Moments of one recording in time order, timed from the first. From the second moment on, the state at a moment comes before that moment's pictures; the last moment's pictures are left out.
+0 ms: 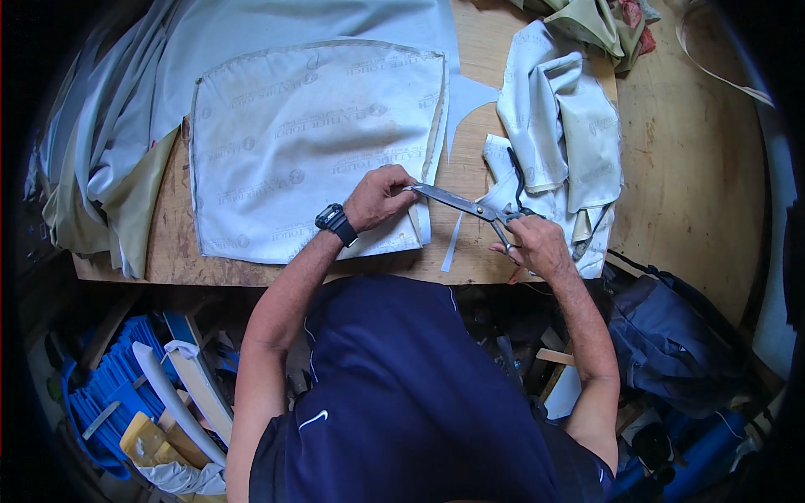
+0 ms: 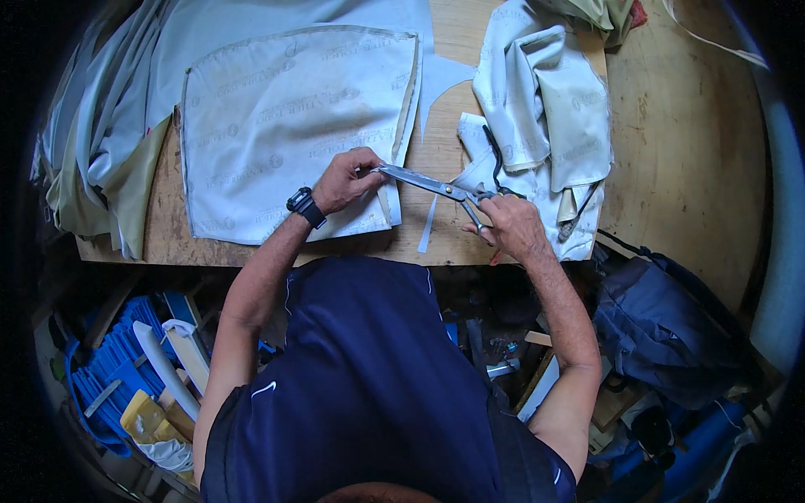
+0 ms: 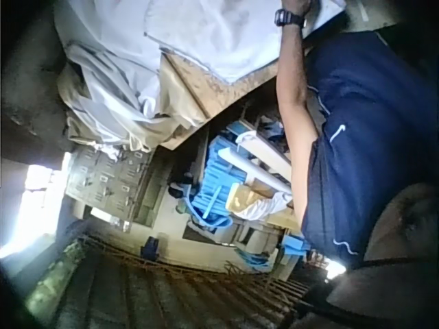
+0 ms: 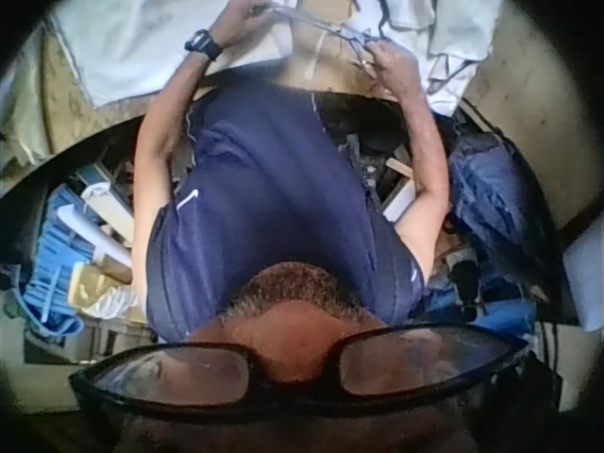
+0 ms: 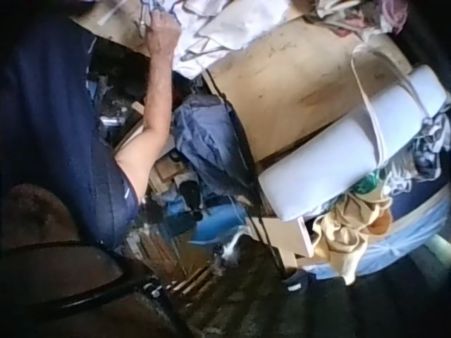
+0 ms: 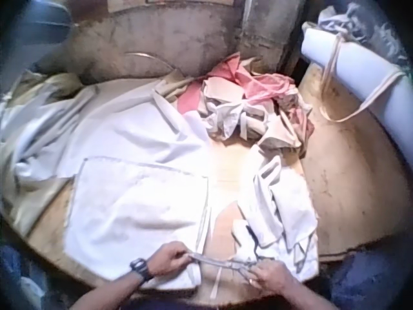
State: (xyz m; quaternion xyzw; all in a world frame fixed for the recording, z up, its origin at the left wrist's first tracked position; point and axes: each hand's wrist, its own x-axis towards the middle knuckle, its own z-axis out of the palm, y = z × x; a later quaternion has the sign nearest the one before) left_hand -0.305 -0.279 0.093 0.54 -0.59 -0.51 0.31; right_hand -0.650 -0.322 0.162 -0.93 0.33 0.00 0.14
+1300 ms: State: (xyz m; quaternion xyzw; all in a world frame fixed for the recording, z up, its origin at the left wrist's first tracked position) left_hand 0.116 -0.116 0.327 0.72 -0.40 0.10 0.55; right_hand -0.573 -0.299 0.099 -0.74 0.58 -0.17 0.29
